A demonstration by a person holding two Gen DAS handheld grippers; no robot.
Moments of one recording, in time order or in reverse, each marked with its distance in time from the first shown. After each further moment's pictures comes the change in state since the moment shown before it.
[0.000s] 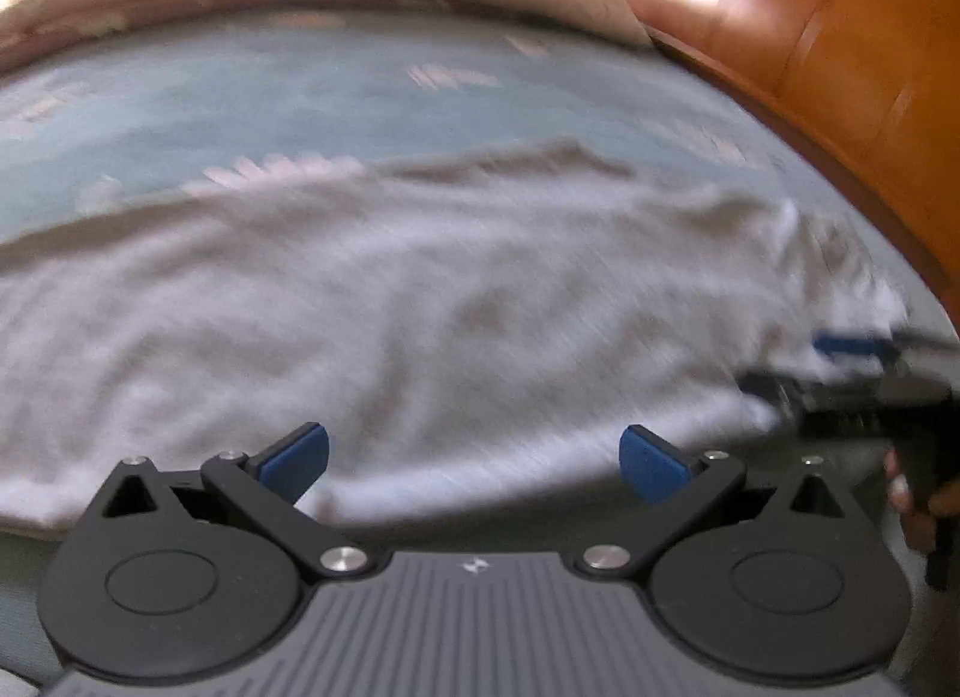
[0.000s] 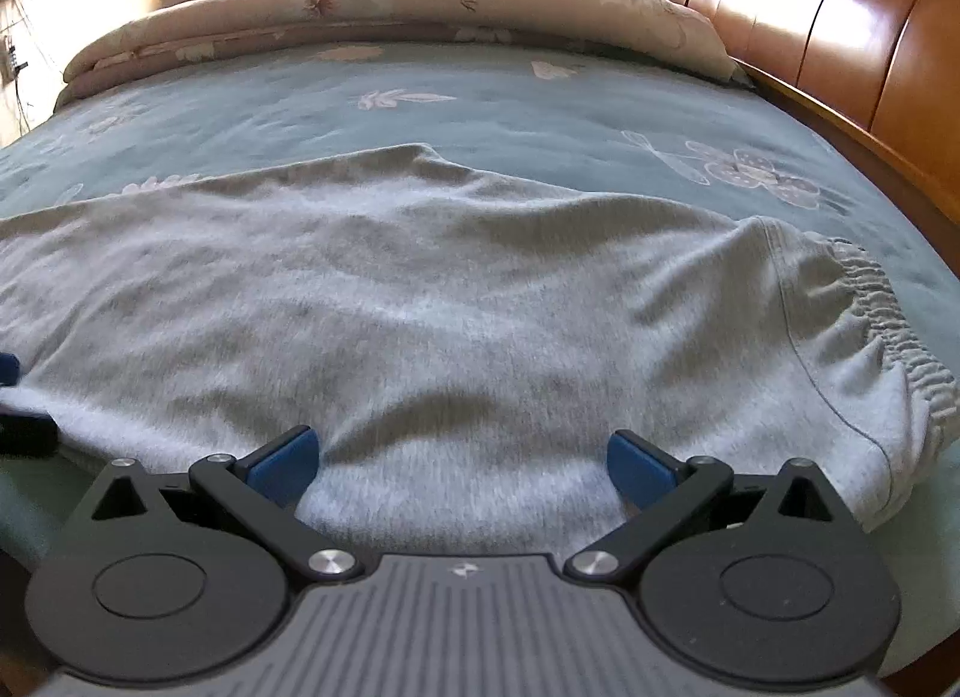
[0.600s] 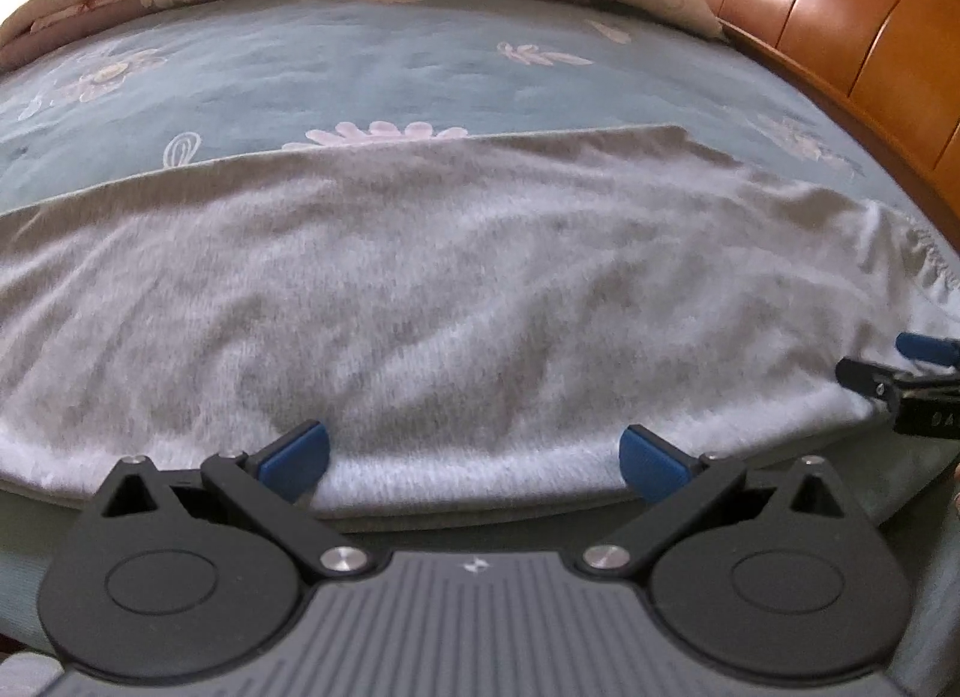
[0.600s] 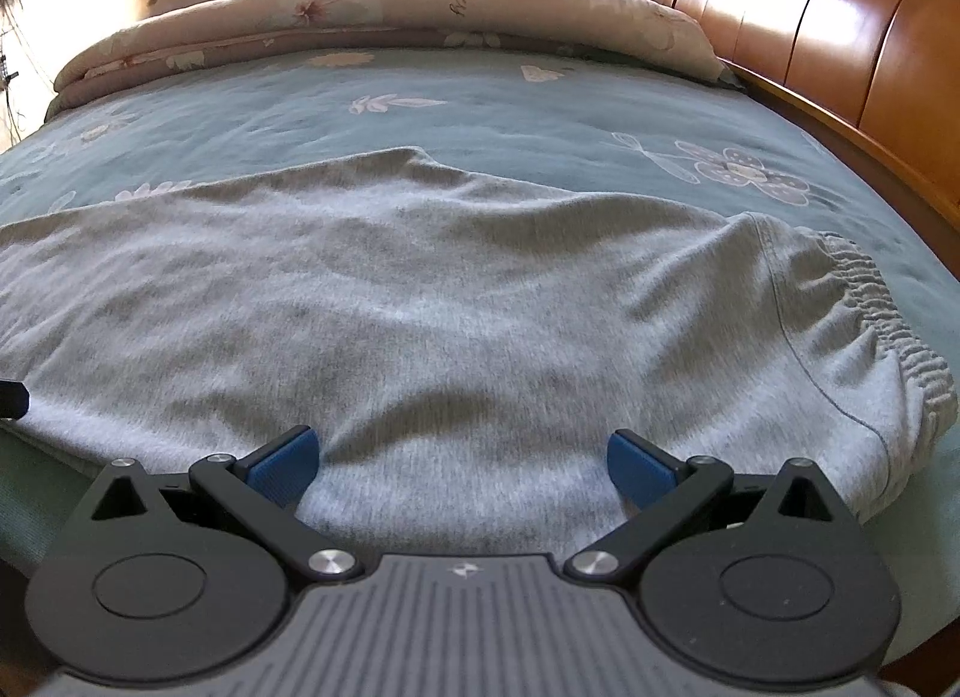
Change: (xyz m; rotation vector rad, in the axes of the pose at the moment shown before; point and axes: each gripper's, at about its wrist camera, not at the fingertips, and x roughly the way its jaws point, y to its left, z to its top) left arm 0.012 0.024 -0.009 -0.009 0.068 0.108; right arm -0.001 0.002 -0.005 0.020 -0.020 -0.013
